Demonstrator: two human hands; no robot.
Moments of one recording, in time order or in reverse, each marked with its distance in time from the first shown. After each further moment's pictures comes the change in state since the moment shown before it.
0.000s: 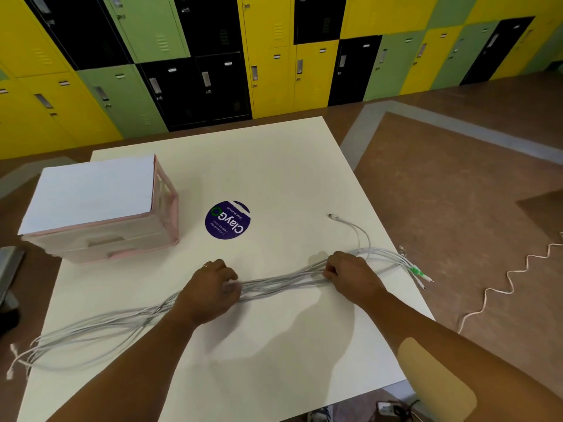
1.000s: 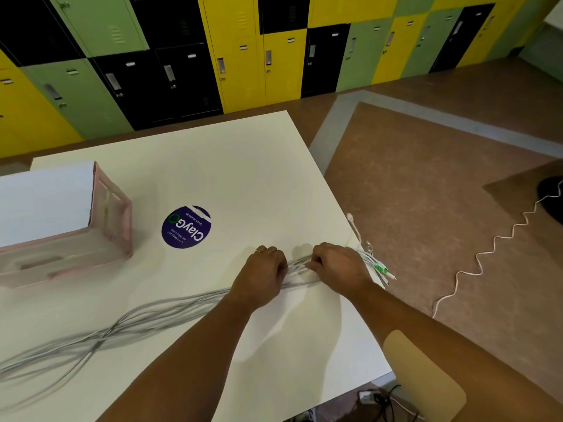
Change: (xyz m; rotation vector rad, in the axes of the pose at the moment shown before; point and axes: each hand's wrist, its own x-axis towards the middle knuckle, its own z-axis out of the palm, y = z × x) left_hand 0.094 0.146 0.065 -0.104 0.017 0.199; right_hand 0.004 0.046 -0.026 -0.062 0.094 0.036
